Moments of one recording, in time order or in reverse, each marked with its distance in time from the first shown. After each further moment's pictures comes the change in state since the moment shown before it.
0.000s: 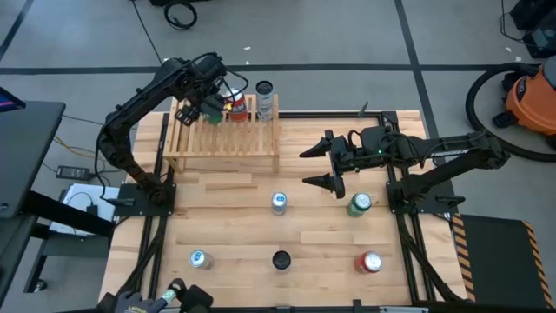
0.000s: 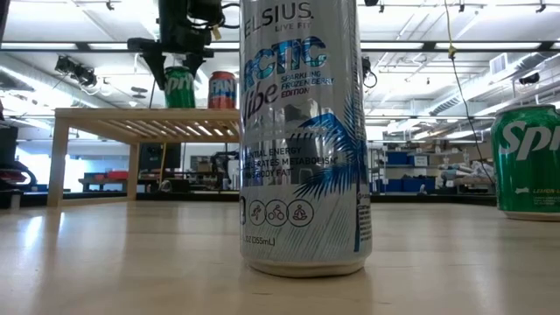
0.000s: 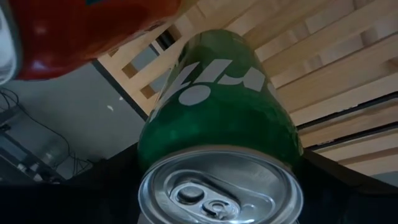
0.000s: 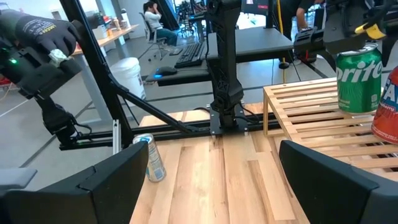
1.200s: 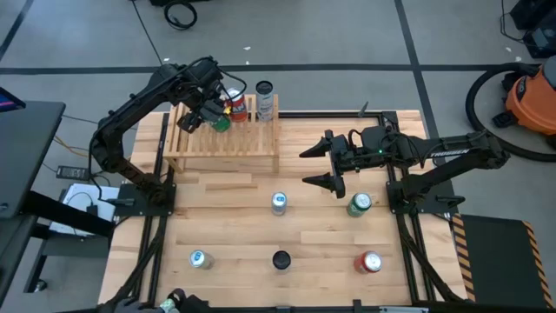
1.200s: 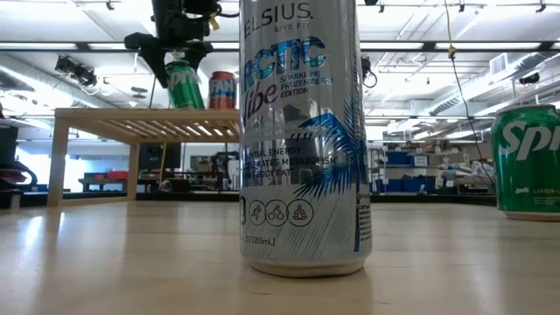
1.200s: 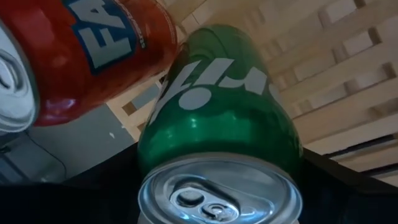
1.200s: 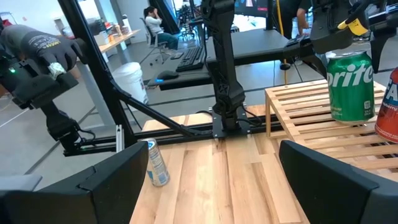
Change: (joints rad) left arm -0.017 -0.076 -0.087 0.048 0.136 -0.045; right arm 0.000 0.000 0.000 0.014 -0.001 0.026
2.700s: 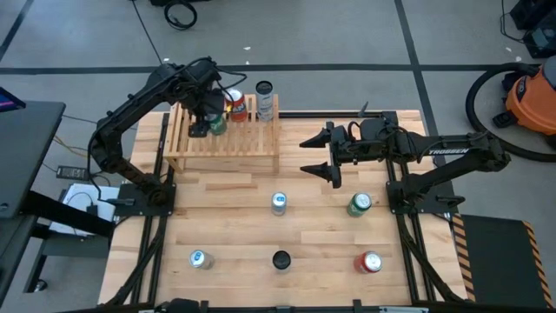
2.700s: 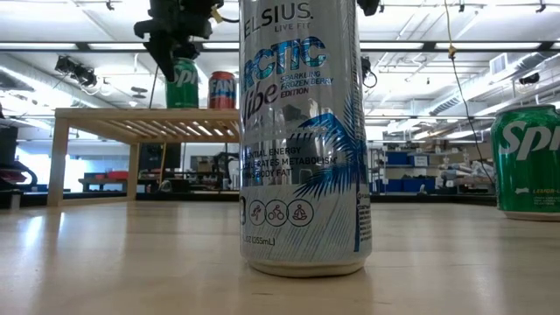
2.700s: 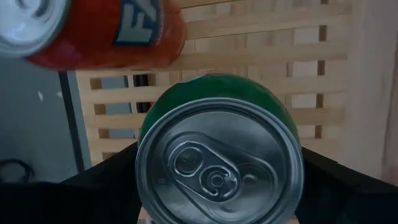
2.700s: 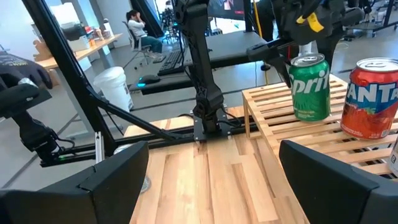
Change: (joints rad) left arm -0.004 -0.004 0.004 -0.041 0.132 -0.529; right arm -0.083 0.000 0.000 -0.001 -0.011 0.004
